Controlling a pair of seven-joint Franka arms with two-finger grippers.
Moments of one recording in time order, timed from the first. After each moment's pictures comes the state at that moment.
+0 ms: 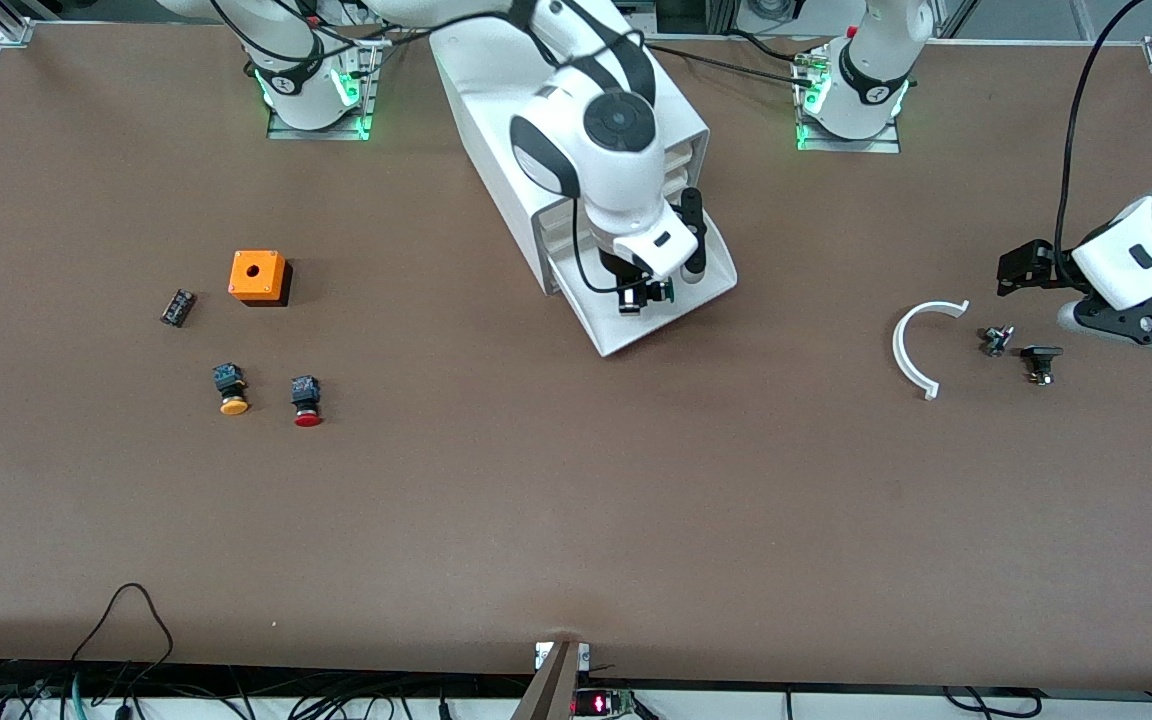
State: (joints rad) left arm 0.22 0.10 -0.23 -1.67 0.08 1.65 0.23; right arm 0.92 0.67 -0.08 -1.21 0.04 2.05 -0.63
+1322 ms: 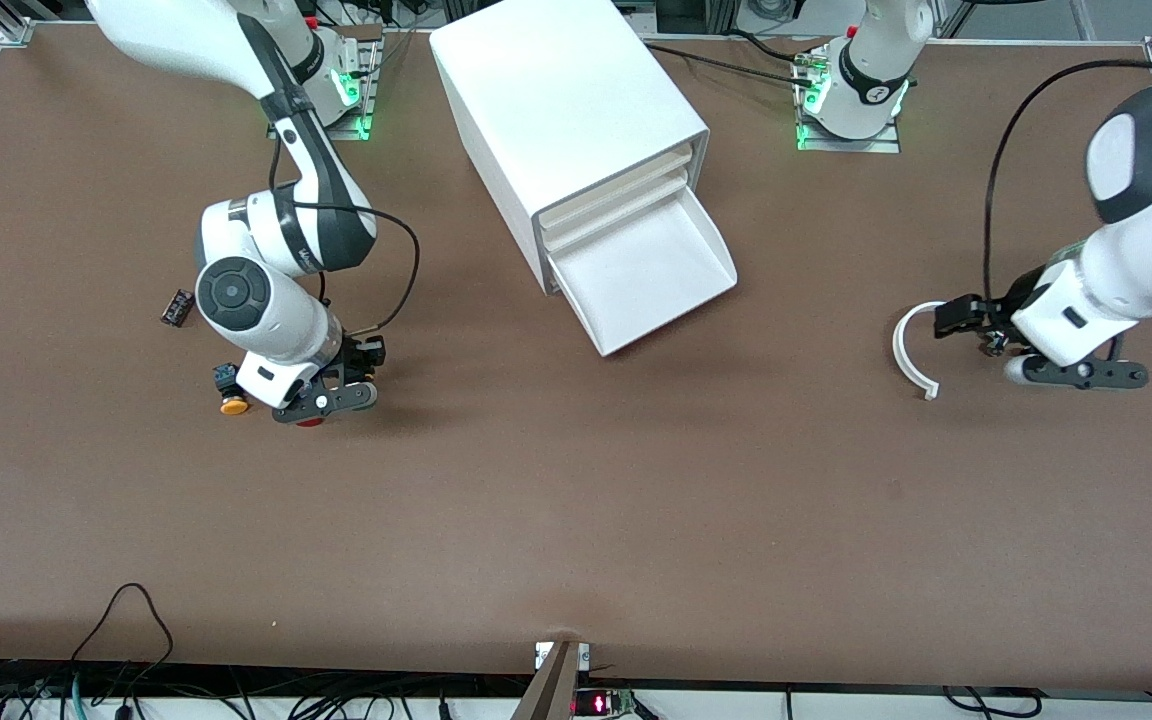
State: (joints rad) left arm 0.19 0.19 -0.26 -1.75 -0.01 1.85 -0.05; right arm 0.41 0.44 -0.10 -1.88 0.04 2.23 0.07
